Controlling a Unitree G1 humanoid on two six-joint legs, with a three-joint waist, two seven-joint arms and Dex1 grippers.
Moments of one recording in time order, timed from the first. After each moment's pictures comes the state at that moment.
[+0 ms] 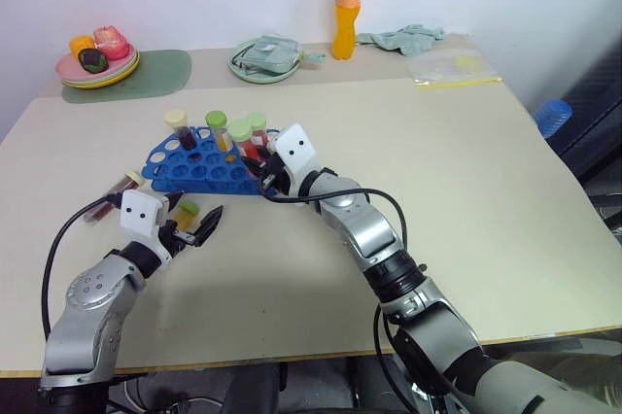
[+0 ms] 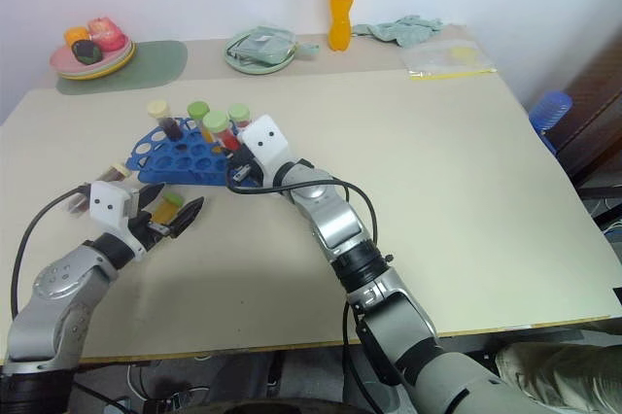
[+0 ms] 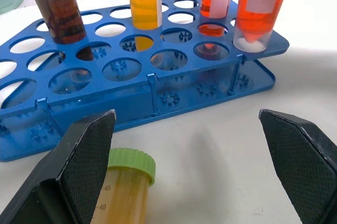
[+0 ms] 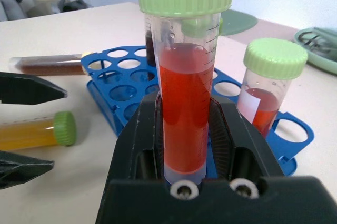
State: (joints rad) left arm 0.06 0.49 0.26 -0.30 -0.40 0.35 -0.49; right arm -0.72 0.08 0.32 0.28 0.01 0.30 0.40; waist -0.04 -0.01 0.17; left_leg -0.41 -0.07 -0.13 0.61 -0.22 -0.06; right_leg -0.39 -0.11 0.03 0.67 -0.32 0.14
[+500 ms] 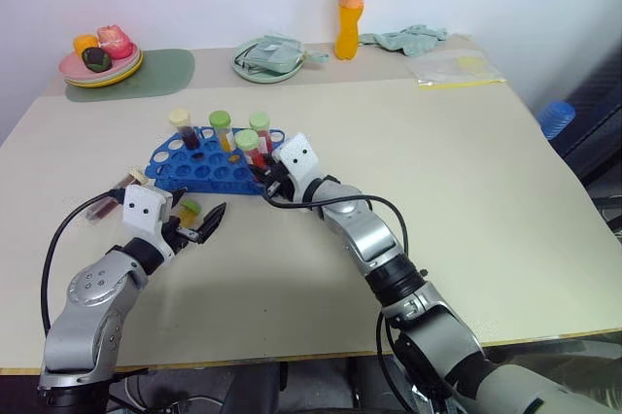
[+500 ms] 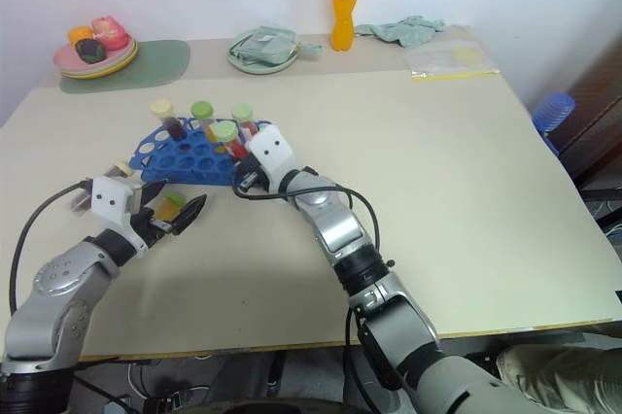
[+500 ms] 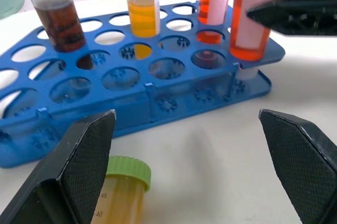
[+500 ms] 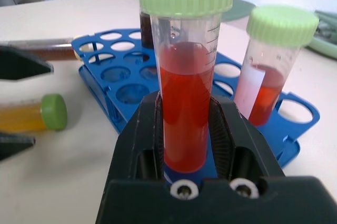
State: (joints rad) left arm 0.05 0.49 0.25 -0.36 -0.40 0.41 -0.47; right arm -0.67 0.06 0.31 0.30 -0.01 0.27 0.41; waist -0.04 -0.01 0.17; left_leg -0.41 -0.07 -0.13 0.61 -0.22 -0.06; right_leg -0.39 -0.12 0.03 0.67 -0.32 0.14
